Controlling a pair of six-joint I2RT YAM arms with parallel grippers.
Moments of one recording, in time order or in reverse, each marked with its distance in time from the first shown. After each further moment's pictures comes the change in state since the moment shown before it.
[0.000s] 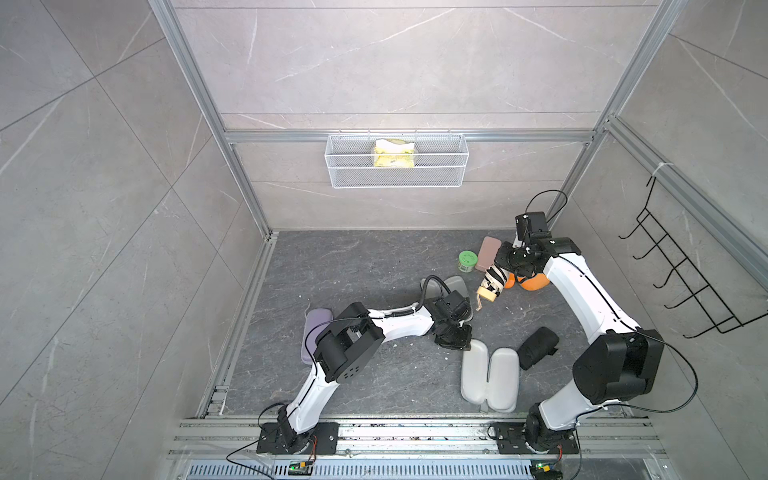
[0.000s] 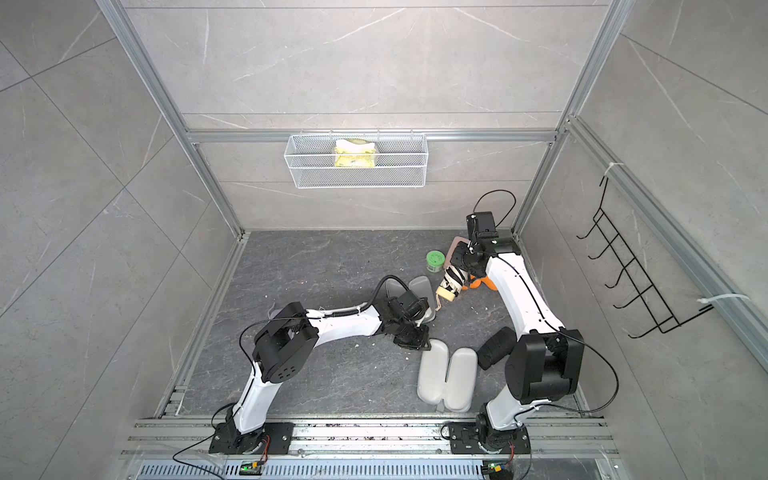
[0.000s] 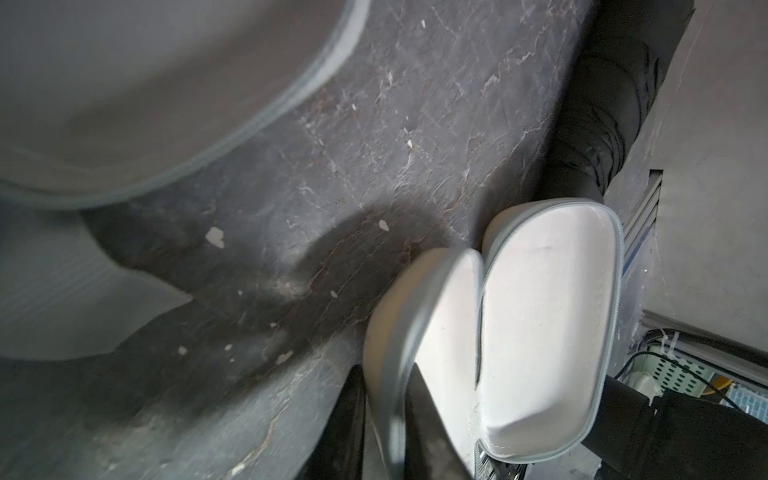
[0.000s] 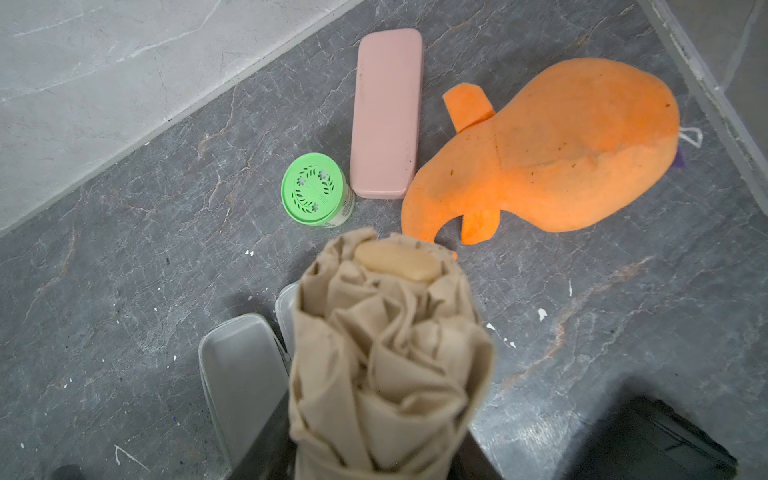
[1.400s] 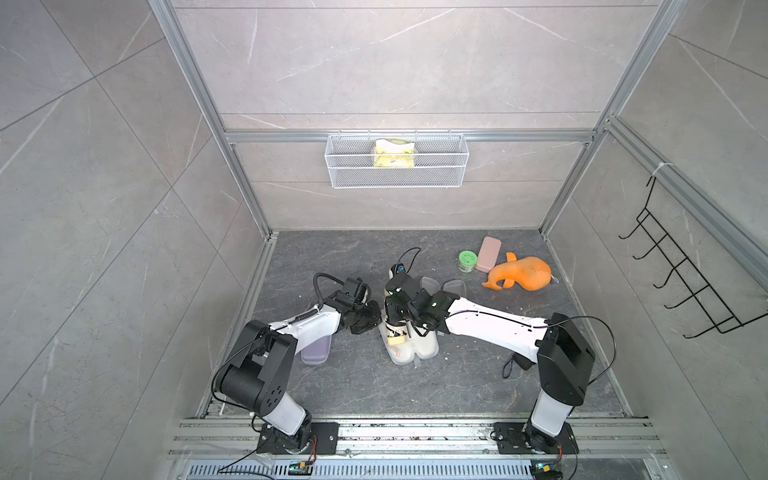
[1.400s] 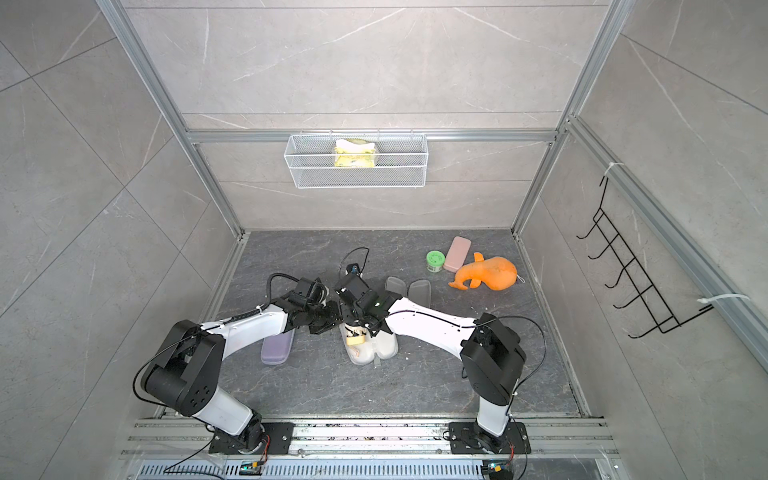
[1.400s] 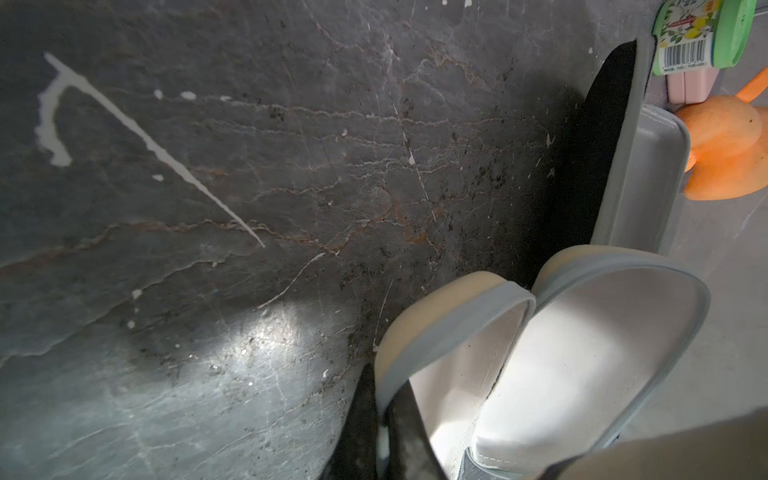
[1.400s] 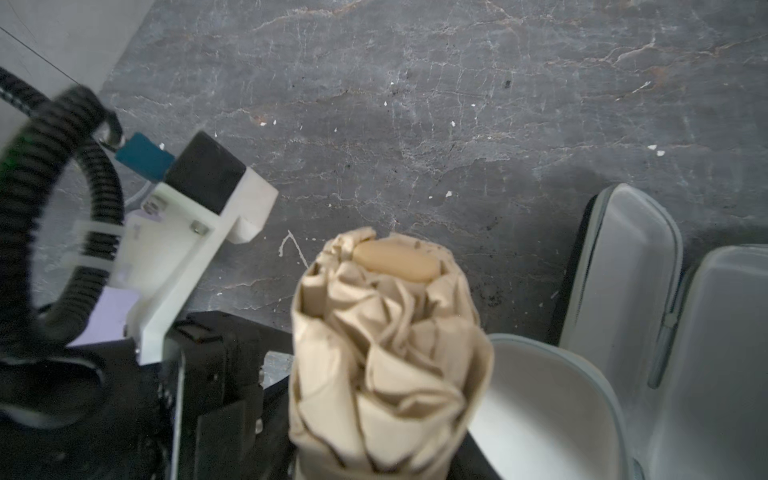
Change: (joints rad) left arm 0.550 -0.578 -0.706 0.165 -0.101 -0.108; right arm 0.853 0.190 -0.161 0.462 0.269 0.014
